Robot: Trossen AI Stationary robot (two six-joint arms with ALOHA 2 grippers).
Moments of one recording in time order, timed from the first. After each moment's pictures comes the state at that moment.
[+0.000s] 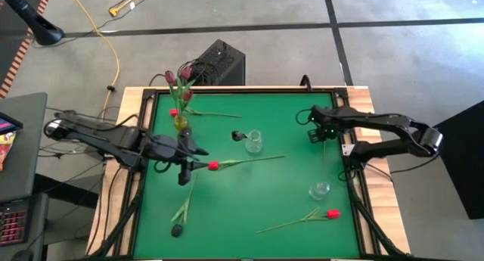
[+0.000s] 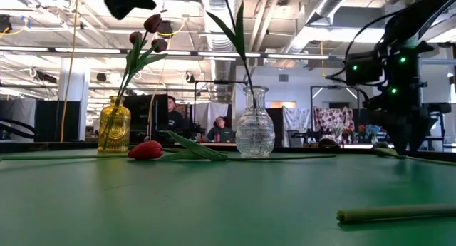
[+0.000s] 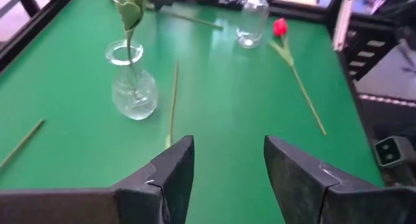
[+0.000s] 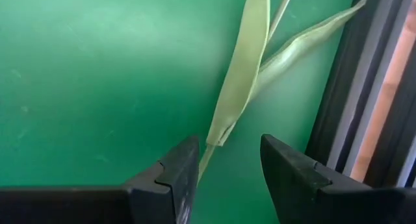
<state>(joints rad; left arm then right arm) -0.24 1.00 0.91 -0.48 -0.23 -0.31 -0.65 1.20 0.53 -0.86 0.26 0.67</state>
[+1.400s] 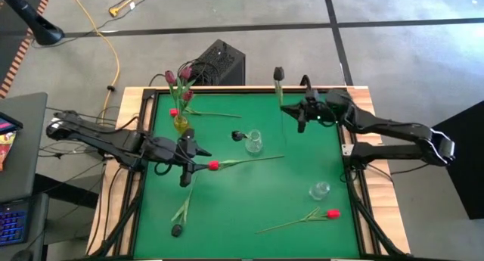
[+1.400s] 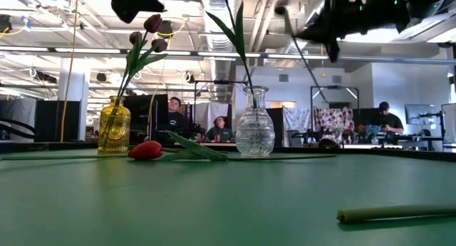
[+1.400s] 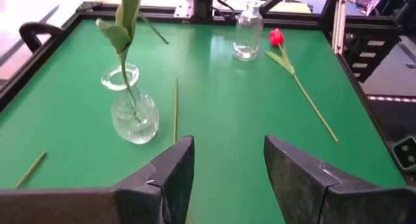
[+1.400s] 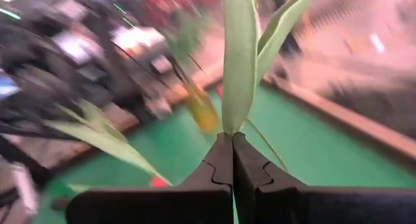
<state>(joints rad) -0.24 1.00 0.83 -0.31 -0.25 -0.19 -0.45 0.92 0.61 0.20 -0.19 0.34</state>
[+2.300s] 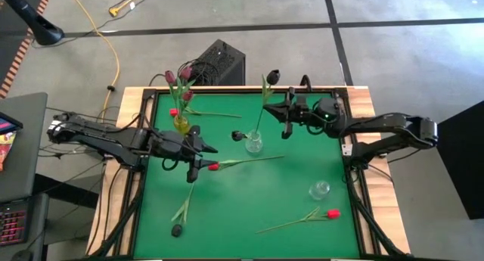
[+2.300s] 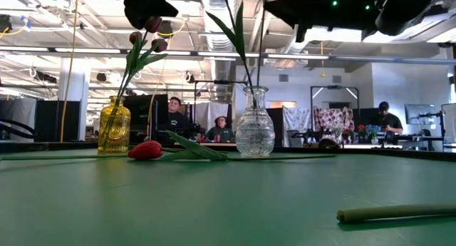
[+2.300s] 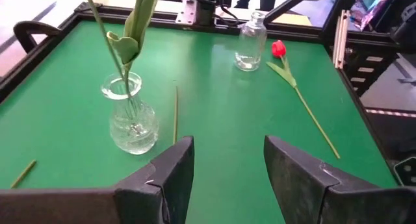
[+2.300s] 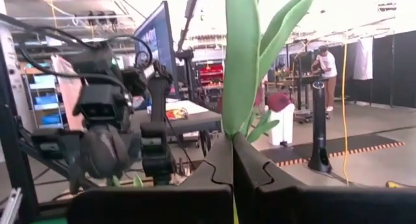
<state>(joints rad) -0.16 1.05 0.83 -0.23 -0.16 -0.19 -0.30 1.23 0.62 0.87 -0.15 0.12</state>
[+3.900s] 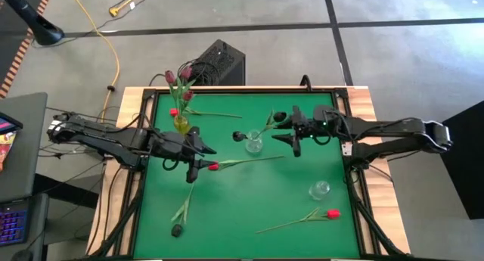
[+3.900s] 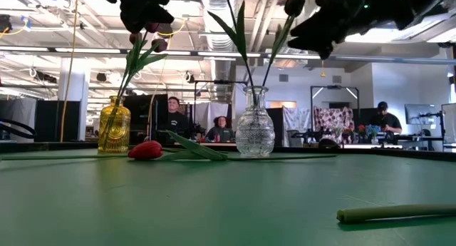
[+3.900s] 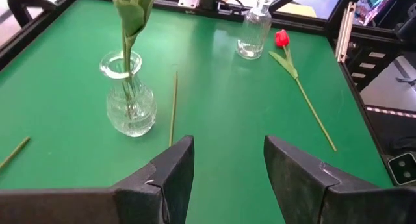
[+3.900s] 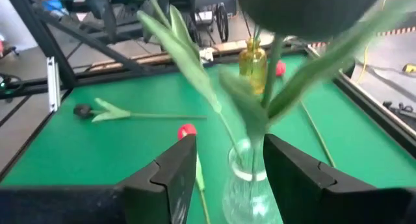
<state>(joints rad) -0.16 1.05 0.83 -0.28 -0.15 -0.25 -0.21 0.99 0.62 0.10 -0.14 0.08</state>
